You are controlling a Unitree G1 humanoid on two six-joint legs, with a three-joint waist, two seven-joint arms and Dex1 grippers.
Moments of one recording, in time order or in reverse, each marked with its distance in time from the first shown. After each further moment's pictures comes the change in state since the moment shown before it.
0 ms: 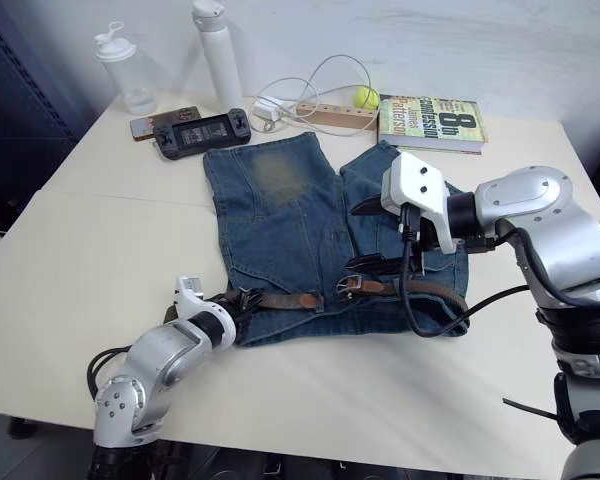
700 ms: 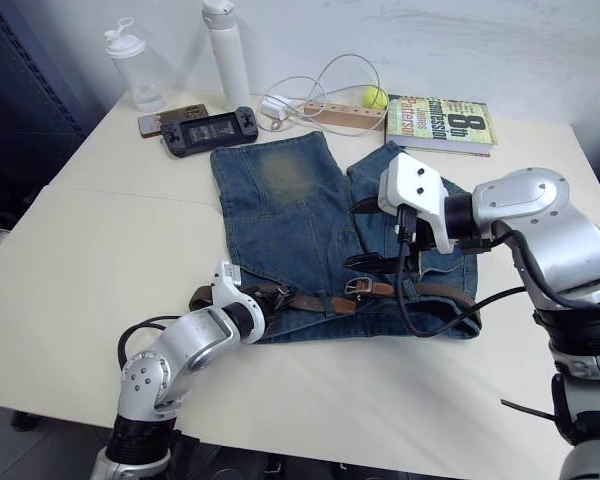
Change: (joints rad) left arm -0.142 0.046 -0.101 0.085 -0.005 0.168 0.005; right arm 0.006 0.014 0.001 -0.010 -0.026 -0.014 -0.024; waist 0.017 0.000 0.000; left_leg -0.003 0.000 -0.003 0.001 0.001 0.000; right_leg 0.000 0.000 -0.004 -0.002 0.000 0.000
